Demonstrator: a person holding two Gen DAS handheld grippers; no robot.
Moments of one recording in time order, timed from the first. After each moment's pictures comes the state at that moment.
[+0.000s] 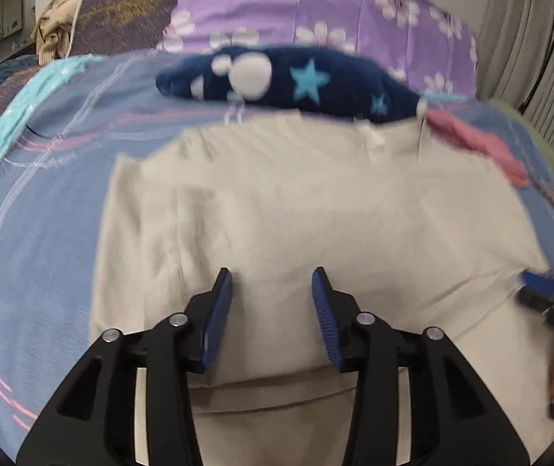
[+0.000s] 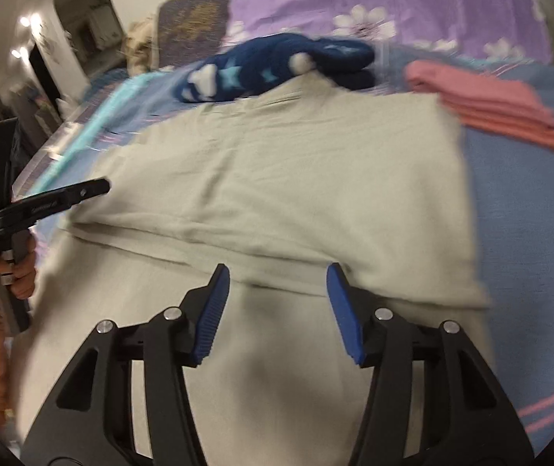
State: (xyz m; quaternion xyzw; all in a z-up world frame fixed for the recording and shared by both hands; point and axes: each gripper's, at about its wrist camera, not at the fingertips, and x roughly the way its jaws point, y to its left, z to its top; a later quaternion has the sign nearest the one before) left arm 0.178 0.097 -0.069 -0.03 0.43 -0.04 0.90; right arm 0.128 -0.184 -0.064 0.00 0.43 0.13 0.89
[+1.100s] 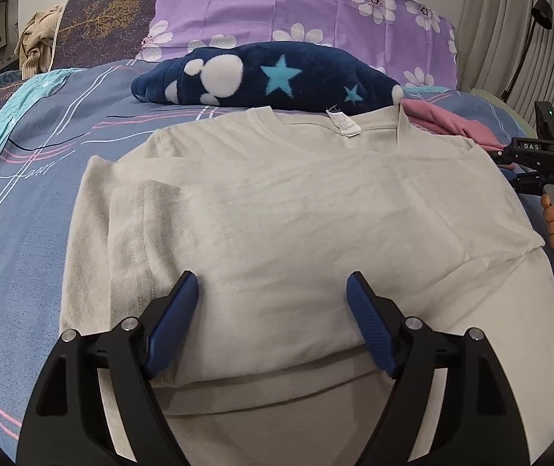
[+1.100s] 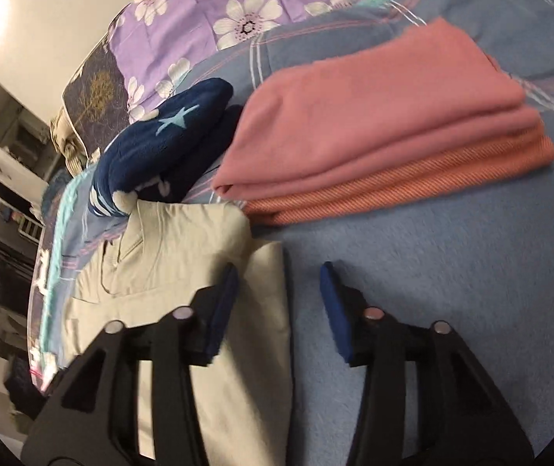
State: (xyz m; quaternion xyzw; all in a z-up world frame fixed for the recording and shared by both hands) left arm 0.173 0.086 -0.071 -0.03 0.42 -0.08 0.91; right arm 0.292 -0.293 -0.068 0.21 0.47 0.09 0.85
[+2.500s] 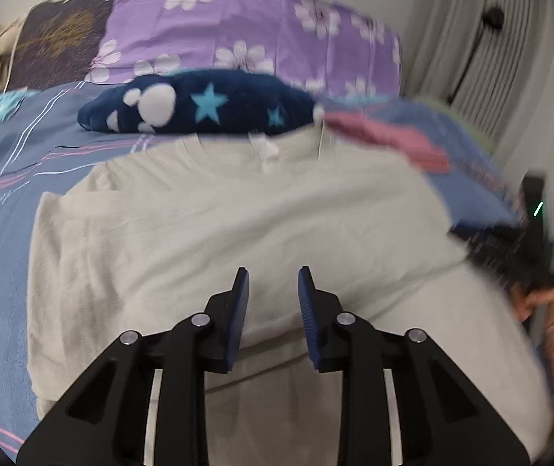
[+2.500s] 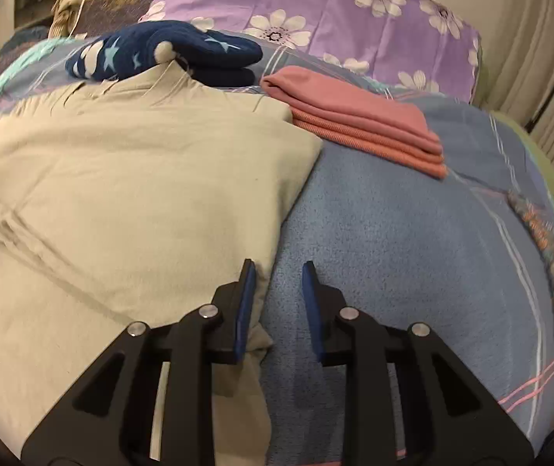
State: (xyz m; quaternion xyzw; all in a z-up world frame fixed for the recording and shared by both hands) left arm 0.159 0.056 -0.058 -0.01 0.40 -0.18 0.90; right arm 0.160 -0.240 -0.079 -0.10 0.42 0.00 0.90
